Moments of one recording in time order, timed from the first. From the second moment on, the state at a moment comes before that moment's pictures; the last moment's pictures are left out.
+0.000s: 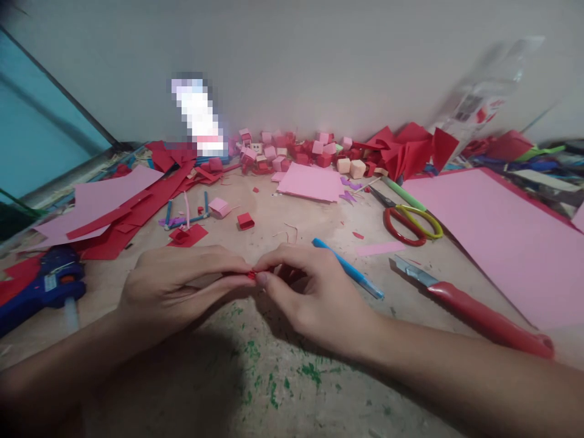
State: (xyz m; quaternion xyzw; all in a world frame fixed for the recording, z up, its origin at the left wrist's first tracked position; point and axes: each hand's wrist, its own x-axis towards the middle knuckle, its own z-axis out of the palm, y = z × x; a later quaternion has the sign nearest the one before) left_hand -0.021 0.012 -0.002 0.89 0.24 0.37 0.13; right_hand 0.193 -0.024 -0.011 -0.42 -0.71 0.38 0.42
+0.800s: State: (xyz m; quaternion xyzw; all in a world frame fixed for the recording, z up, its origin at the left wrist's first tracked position) left_hand -0.017 0.012 0.006 0.81 0.35 0.35 0.30; right_hand 0.192 -0.021 -0.013 -0.43 -0.66 0.45 0.42
